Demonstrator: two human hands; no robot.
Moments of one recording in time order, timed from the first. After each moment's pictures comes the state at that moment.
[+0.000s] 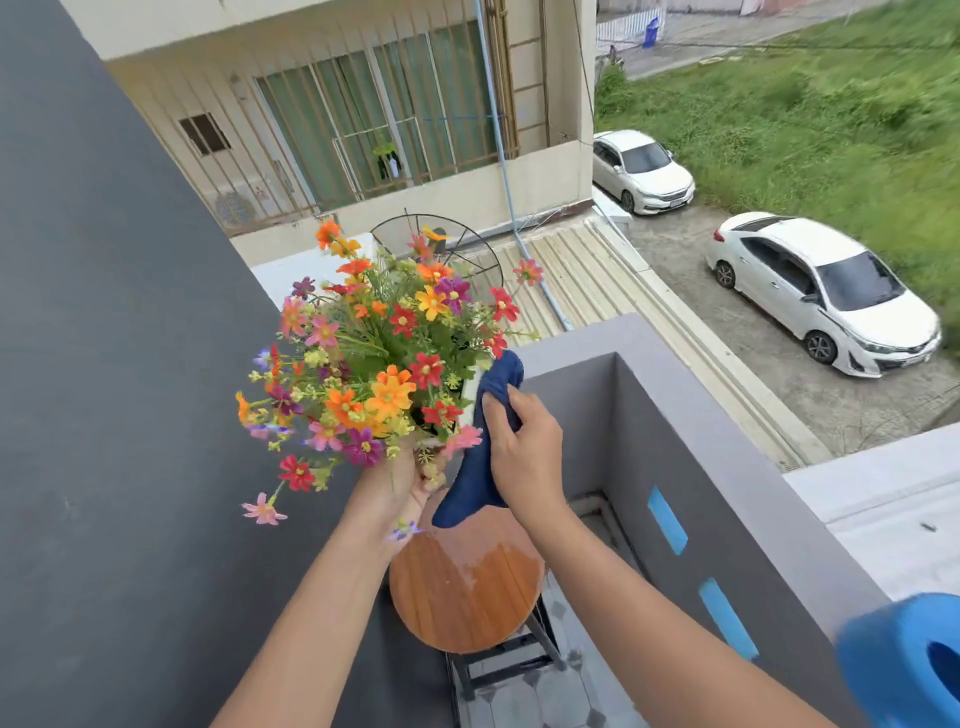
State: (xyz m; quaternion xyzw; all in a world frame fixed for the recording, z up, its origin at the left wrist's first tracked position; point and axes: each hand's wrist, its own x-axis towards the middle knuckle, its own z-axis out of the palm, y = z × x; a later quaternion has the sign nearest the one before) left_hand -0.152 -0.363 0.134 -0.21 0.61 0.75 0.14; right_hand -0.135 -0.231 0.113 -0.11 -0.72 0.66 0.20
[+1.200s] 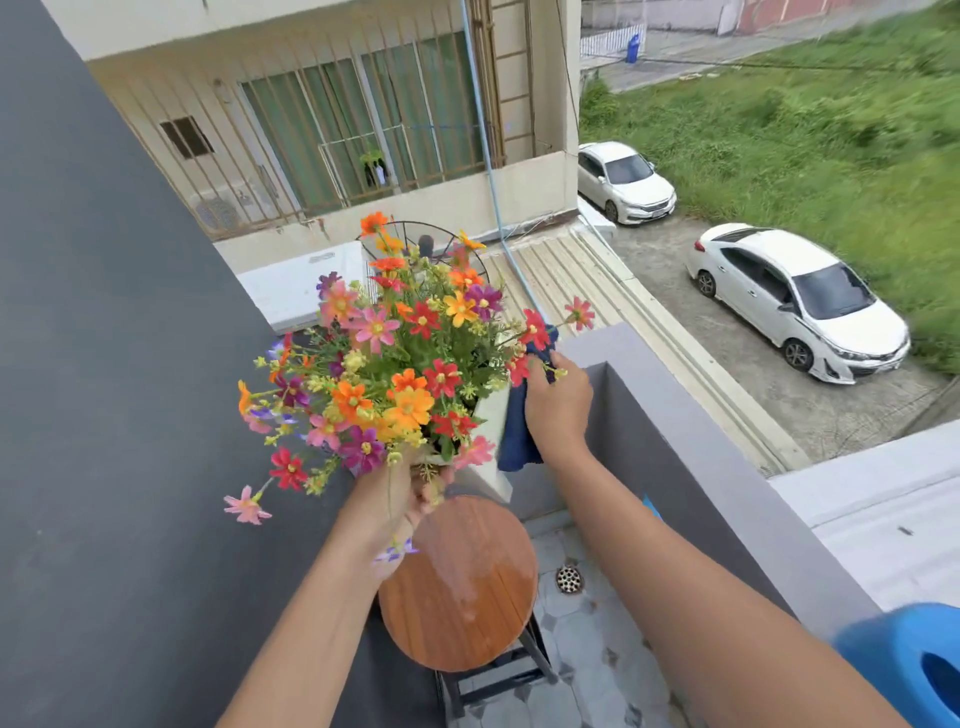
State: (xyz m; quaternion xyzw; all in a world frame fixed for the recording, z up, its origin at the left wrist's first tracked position) left_hand -0.142 -0.365 0.148 -0.14 0.64 0.74 0.16; right_hand -0.194 -0.187 0.122 -0.24 -0.72 0.62 0.22
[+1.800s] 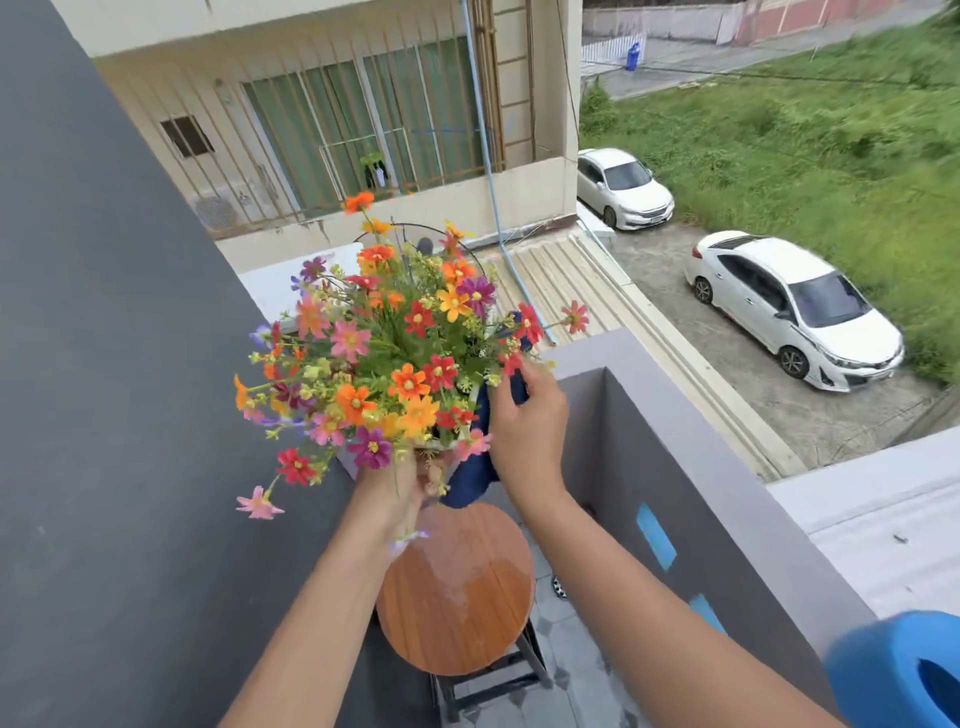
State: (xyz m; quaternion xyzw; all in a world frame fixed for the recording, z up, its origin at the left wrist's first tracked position) left_hand -0.145 -0.370 0.148 -0.16 0.72 0.66 0.12; right_hand -0.153 -0.229 0.155 -0.12 -0.70 0.64 0.30
